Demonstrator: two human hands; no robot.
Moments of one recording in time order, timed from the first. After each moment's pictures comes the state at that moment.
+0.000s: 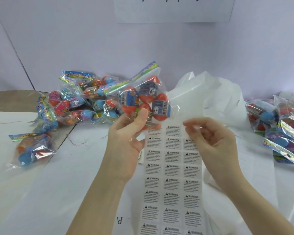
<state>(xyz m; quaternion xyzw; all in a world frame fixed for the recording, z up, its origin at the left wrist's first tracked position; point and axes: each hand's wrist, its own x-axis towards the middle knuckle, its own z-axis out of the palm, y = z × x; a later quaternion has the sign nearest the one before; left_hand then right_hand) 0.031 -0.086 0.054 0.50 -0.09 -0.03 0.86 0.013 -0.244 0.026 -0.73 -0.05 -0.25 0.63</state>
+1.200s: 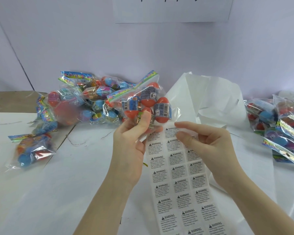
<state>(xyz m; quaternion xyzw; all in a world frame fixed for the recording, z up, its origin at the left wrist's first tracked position) 0.027 -0.099 0.051 0.49 -0.05 -0.01 0.87 0.008 -0.244 0.037 -0.71 -0.07 -0.13 0.68</state>
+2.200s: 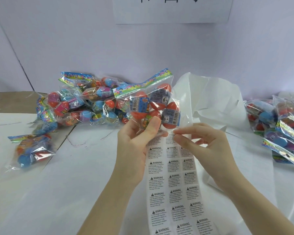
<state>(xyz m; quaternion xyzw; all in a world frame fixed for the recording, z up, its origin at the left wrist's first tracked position) 0.027 -0.102 0.045 0.49 -0.10 0.00 0.87 0.010 -0.243 0.034 -0.78 -0.03 -0.15 0.61</state>
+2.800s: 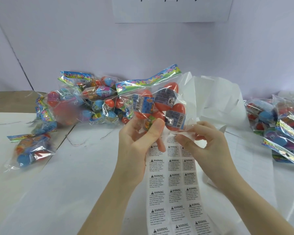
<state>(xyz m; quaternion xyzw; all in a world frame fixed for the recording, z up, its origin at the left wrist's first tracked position) 0.025 -0.100 0.043 0.55 -0.15 0.03 0.82 0.012 -0.243 0.029 -0.80 -0.02 -0.19 0.57</state>
